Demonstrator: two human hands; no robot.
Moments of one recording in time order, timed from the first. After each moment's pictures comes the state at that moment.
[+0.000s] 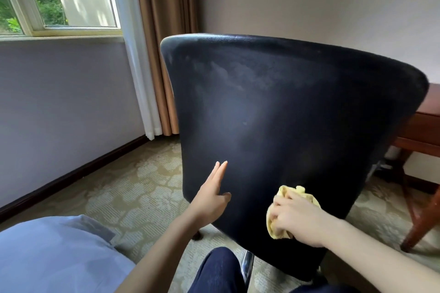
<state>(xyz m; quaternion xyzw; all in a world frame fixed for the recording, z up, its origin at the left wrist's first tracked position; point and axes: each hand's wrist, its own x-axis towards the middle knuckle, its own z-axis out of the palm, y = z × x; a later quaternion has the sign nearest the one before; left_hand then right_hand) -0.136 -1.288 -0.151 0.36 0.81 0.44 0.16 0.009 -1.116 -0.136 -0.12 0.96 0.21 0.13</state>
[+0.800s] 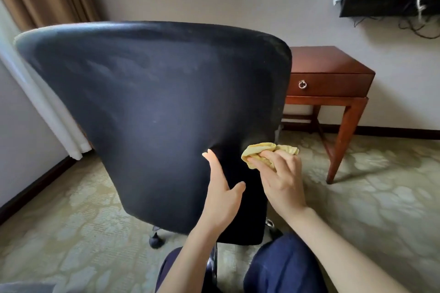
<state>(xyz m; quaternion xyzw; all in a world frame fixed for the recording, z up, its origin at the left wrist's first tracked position) -0.033 -1.179 -0.158 0.42 0.69 0.54 0.22 0.069 -1.062 -0.175 0.19 0.79 0.14 -0.56</state>
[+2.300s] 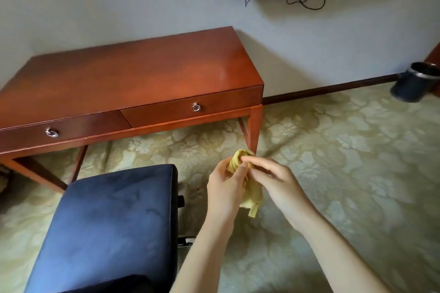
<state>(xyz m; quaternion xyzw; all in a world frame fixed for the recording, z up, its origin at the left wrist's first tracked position) 0.141 -0.833 0.047 0.30 0.67 0.50 0.46 0.251 -0.799 0.030 0.44 0.57 -0.60 -0.35</state>
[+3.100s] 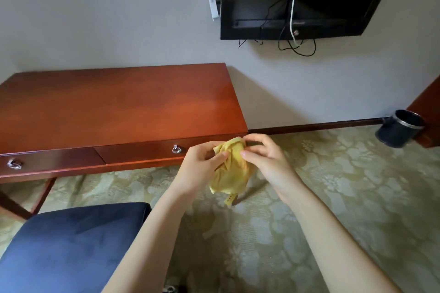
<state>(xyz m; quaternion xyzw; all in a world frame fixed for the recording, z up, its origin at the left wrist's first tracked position) 0.115 -0.672 0.131 0.47 0.57 0.49 0.45 0.270 -0.621 0.125 0.47 0.59 -0.57 -0.34</state>
